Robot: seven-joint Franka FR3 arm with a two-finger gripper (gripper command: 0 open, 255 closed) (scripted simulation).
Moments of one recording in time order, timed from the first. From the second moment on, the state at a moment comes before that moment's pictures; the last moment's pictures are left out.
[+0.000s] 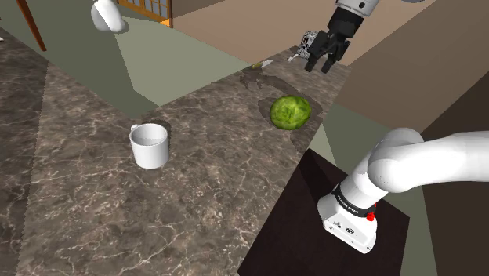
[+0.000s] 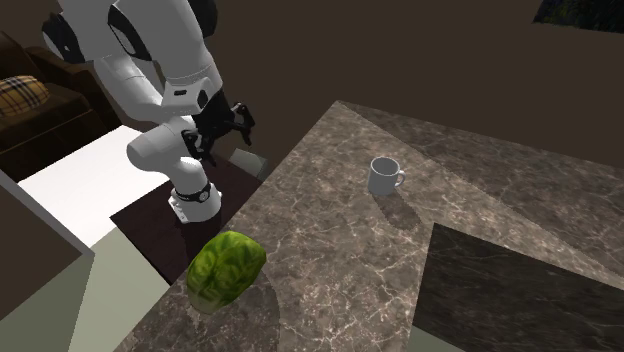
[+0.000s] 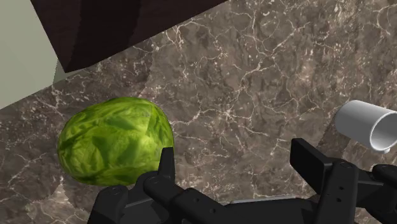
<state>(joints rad) -0.02 -0.81 -0.06 -2.37 0.09 1.62 0.14</state>
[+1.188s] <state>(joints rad) 0.06 -0.42 0.26 -2.29 0.18 1.93 0.46</state>
